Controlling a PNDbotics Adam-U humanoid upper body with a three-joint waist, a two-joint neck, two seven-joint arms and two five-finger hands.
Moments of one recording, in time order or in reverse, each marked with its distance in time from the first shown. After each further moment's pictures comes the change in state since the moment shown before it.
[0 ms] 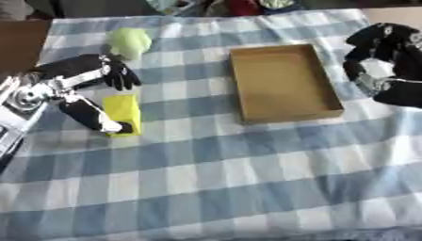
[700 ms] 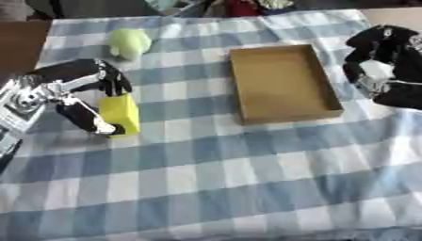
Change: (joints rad) left arm -0.003 -0.007 0.008 0.050 -0.093 0.003 -0.008; right arm 0.003 0.000 0.000 0.000 0.000 0.000 0.000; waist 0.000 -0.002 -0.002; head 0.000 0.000
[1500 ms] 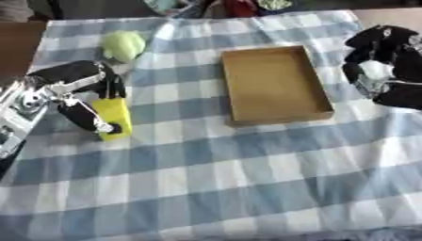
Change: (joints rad) left arm -0.007 -0.018 0.006 0.034 -0.050 0.002 0.019; right arm 0.000 0.000 0.000 0.000 0.000 0.000 0.001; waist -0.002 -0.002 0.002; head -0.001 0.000
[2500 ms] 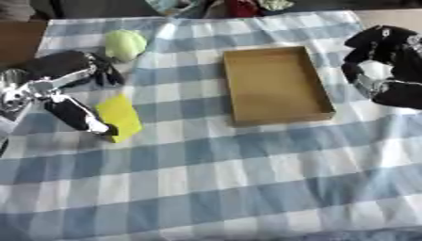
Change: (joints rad) left arm 0.044 0.044 0.042 -0.135 -0.037 0.025 -0.041; right arm 0.001 0.000 -0.005 0.005 0.000 0.000 0.000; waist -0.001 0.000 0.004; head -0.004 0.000
